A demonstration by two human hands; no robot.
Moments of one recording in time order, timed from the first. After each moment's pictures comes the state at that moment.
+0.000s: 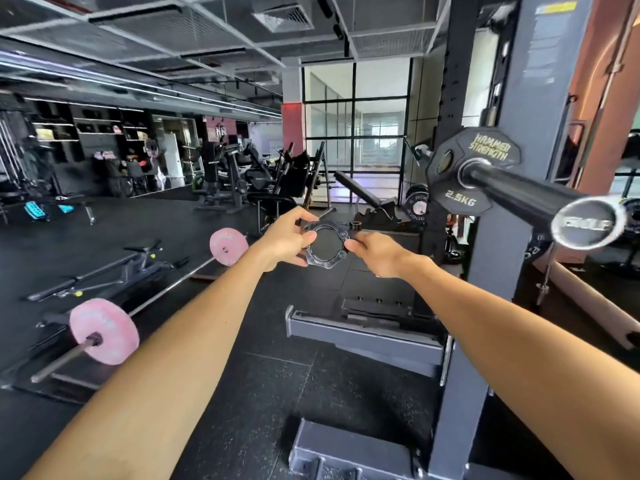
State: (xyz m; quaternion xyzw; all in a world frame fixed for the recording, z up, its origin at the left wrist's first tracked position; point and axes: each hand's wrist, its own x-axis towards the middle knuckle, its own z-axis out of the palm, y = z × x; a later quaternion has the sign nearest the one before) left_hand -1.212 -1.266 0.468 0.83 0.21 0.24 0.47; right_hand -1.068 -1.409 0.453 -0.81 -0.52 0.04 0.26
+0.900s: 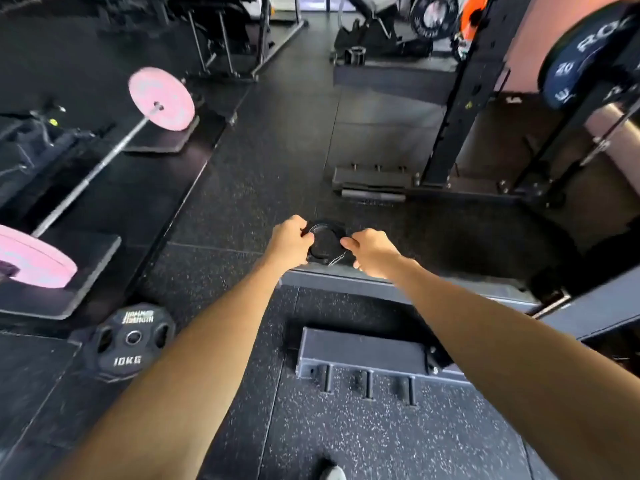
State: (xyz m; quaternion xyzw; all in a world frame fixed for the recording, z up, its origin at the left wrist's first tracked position) left_hand -0.921 -0.943 0.136 0.83 0.37 0.07 0.42; right_hand -0.825 -1.089 0.150 -0.88 -0.27 0.29 0.27
